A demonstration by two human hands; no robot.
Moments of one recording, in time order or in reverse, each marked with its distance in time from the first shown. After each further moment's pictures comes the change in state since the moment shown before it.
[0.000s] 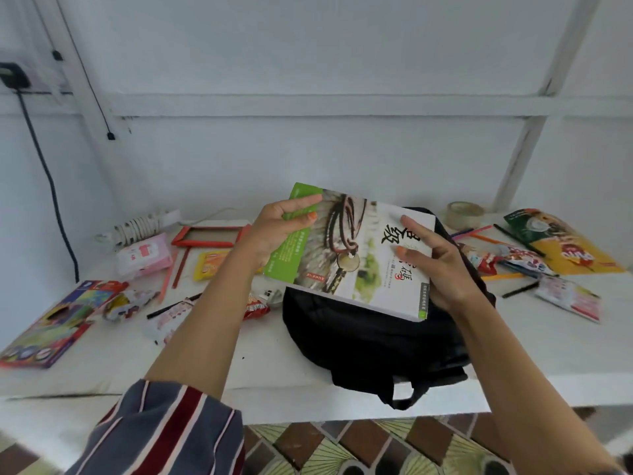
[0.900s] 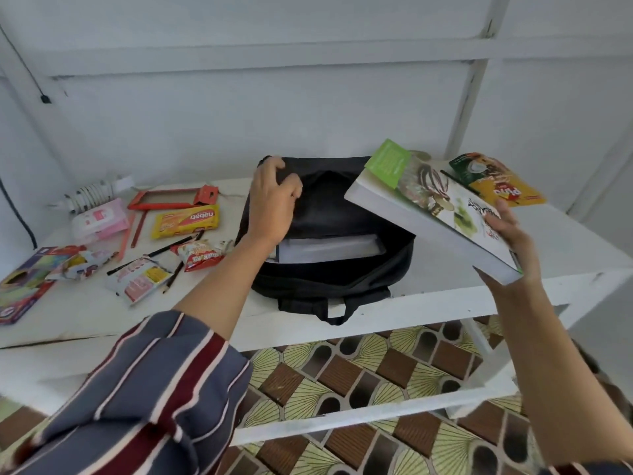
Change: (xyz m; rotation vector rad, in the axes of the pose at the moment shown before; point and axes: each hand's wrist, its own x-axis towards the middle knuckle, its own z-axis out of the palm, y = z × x) left_hand -0.013 -0.036 0.099 0.787 0.377 0.448; right_hand -0.113 -0.030 -0.133 0.371 0.406 -0.066
